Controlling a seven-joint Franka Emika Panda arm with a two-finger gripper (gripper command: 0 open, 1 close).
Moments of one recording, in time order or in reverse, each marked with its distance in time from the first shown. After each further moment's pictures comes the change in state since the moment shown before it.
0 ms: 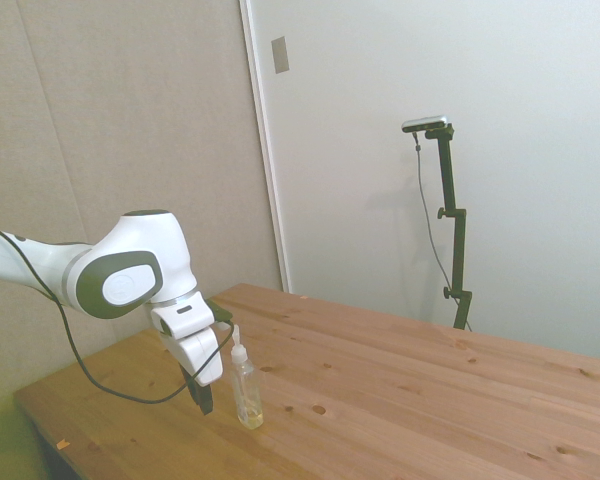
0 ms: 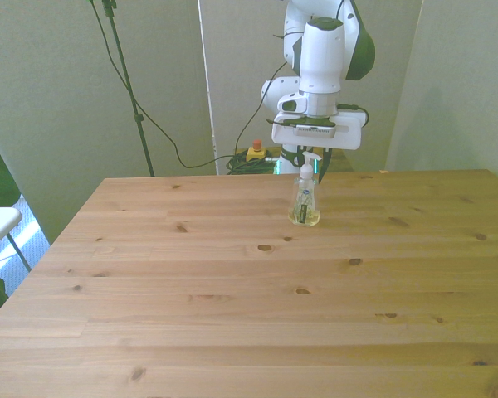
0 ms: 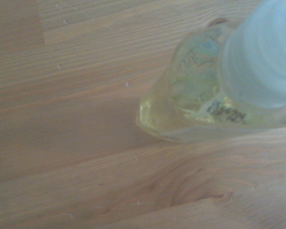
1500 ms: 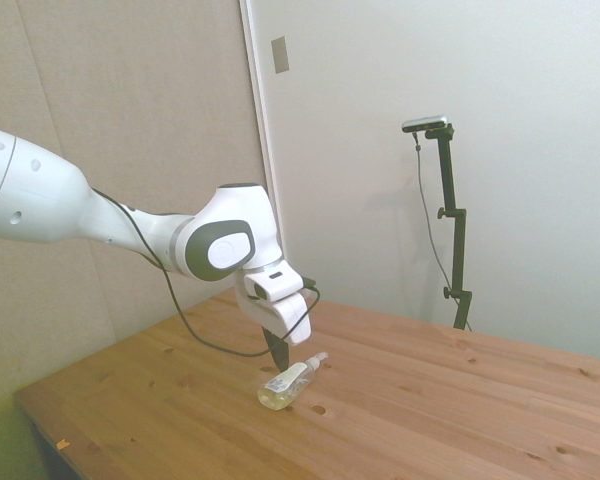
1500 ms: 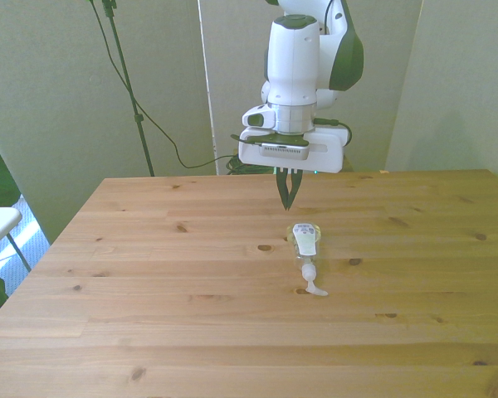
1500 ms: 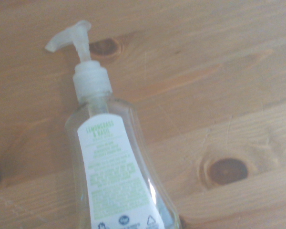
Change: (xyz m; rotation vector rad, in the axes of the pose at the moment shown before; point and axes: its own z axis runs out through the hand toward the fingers) arm 0.132 -0.084 -0.012 0.033 0.022 0.020
